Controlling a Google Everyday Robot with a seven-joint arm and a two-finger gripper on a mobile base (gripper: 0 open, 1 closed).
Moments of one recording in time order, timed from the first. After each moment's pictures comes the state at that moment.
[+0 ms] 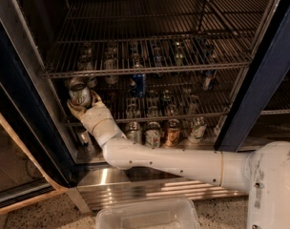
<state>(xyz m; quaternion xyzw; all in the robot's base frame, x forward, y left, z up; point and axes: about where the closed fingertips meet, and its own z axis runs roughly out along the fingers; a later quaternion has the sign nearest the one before) 0.665 0.207 0.741 -0.22 0.61 0.20 0.74</state>
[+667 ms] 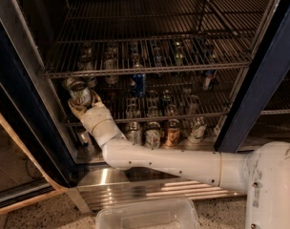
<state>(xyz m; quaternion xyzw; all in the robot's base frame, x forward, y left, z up) 0.667 0.208 0.738 -0.21 0.61 0.20 0.74</state>
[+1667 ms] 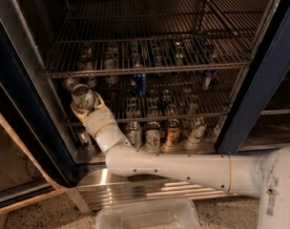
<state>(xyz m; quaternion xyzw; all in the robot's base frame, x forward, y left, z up) 0.642 0.195 0.756 -0.22 0.59 0.18 0.76</state>
